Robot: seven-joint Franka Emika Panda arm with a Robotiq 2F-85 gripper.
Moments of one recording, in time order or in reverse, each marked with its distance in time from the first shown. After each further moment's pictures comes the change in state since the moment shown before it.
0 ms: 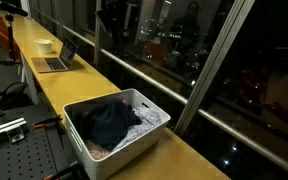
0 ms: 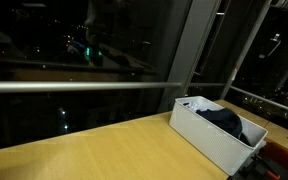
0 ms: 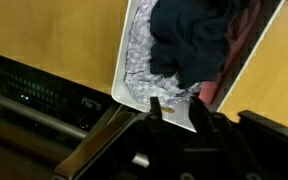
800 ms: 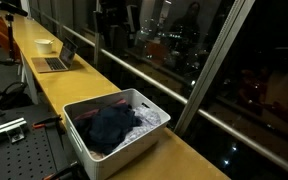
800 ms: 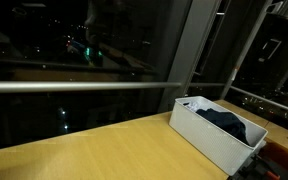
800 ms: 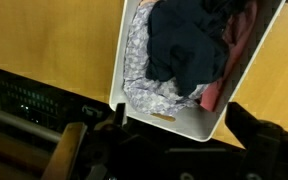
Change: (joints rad) arm -0.001 0.022 -0.006 -0.019 -0.001 0.008 0.036
